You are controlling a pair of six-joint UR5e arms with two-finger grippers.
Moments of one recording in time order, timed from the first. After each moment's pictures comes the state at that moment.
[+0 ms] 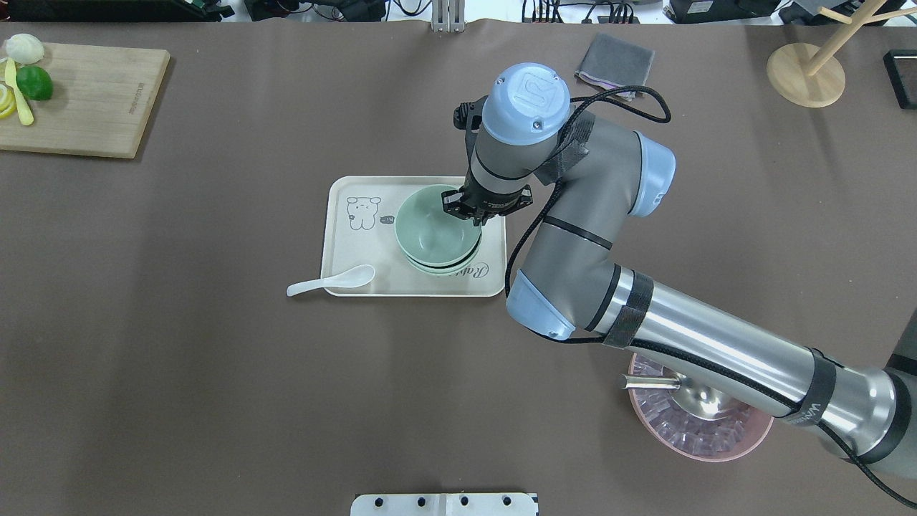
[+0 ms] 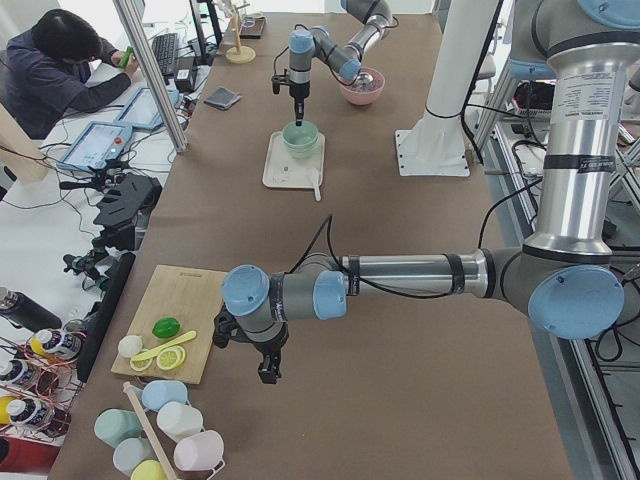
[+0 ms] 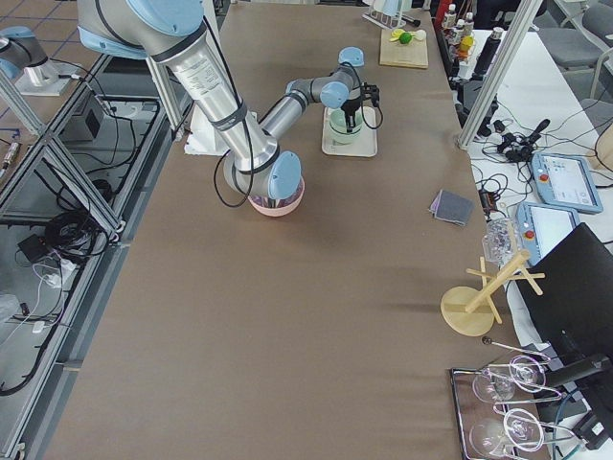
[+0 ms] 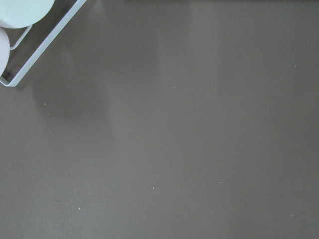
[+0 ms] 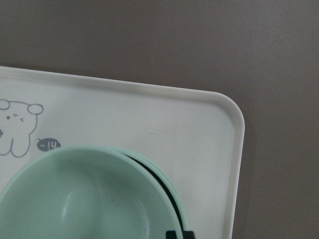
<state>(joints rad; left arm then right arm) -1.57 -1.60 -1.49 -1.52 -2.34 0.16 0.62 -0.77 1.48 -1.47 1.96 1.02</state>
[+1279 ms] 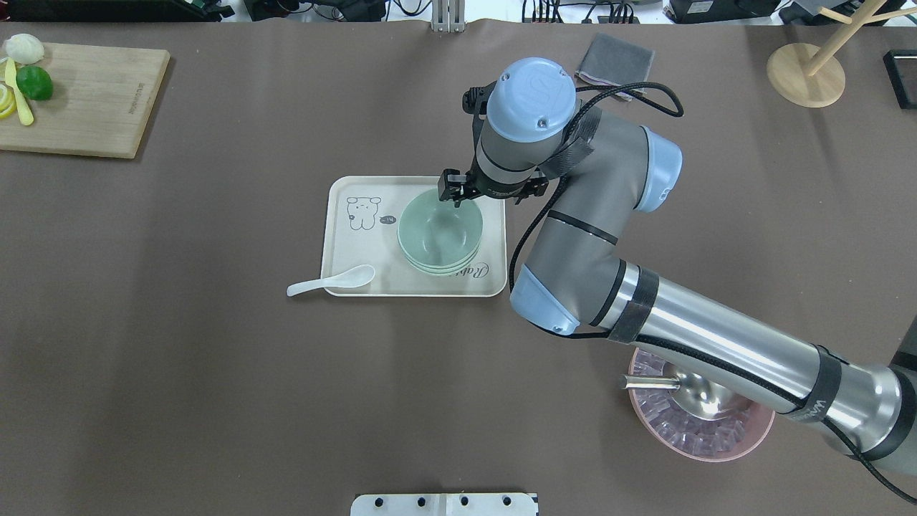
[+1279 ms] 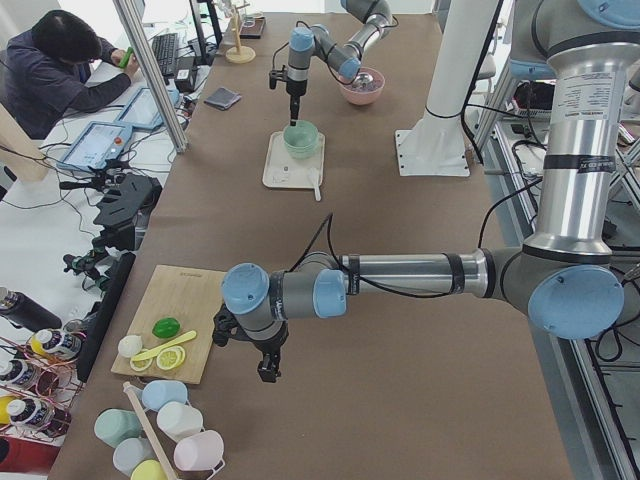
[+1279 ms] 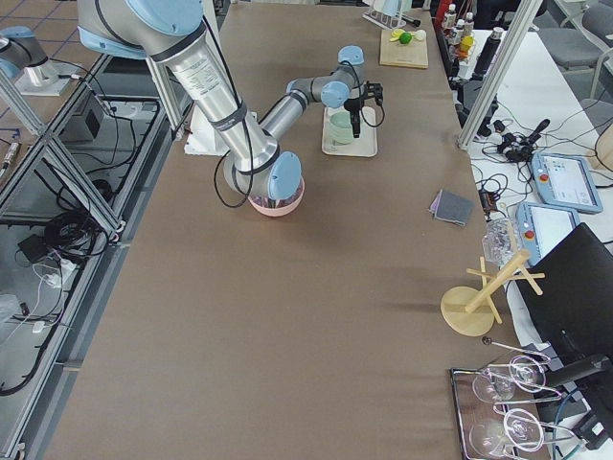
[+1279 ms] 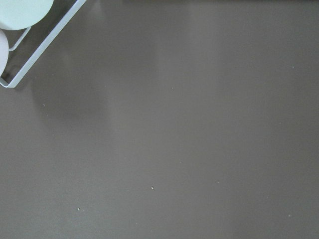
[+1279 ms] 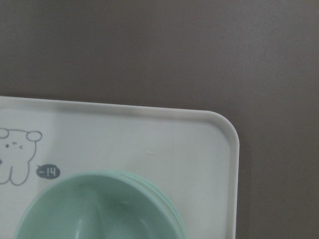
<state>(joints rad) -1.57 -1.60 -1.50 -1.51 -2.34 0.16 0.65 -0.78 1.50 -1.49 1.89 1.04</state>
